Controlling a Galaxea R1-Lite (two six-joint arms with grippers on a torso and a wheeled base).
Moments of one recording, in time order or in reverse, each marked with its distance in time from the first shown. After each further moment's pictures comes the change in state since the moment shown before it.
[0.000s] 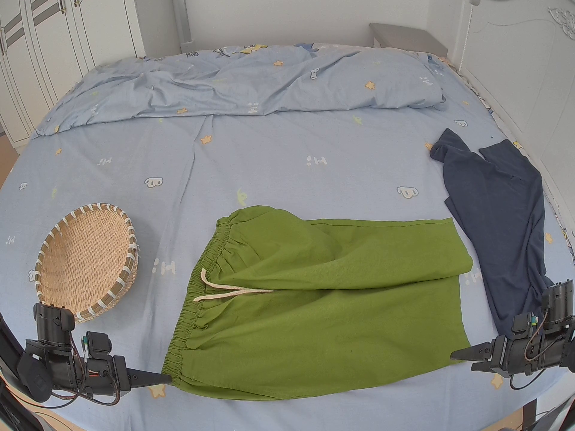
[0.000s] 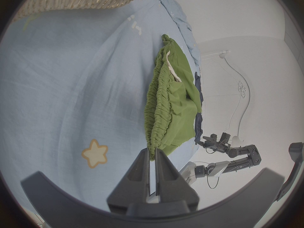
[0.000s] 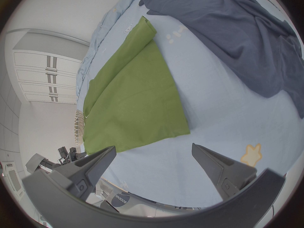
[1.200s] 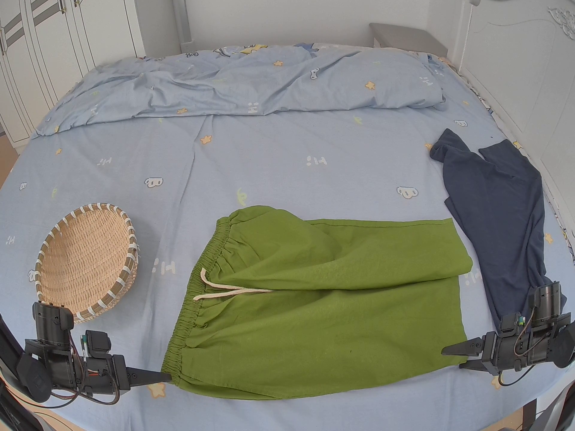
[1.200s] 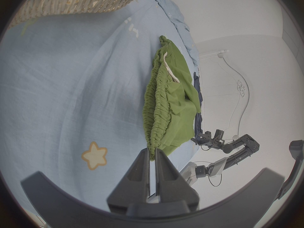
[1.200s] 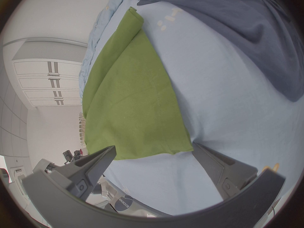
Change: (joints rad) left arm 0.000 -0.006 0.000 -0.011 0.000 0.004; right arm -0.049 0.252 0.018 -0.237 0.121 0.001
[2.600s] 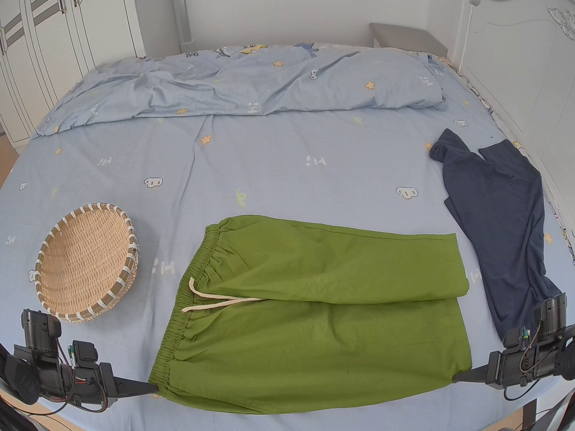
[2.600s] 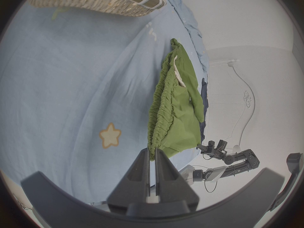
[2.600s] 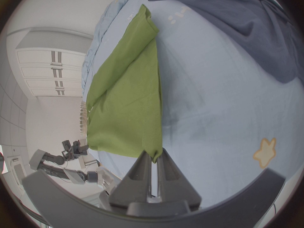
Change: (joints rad) left arm 0.098 -0.133 0.000 0.255 0.007 0.021; right arm 0.034 -0.143 0.068 0.119 -0.017 -0.080
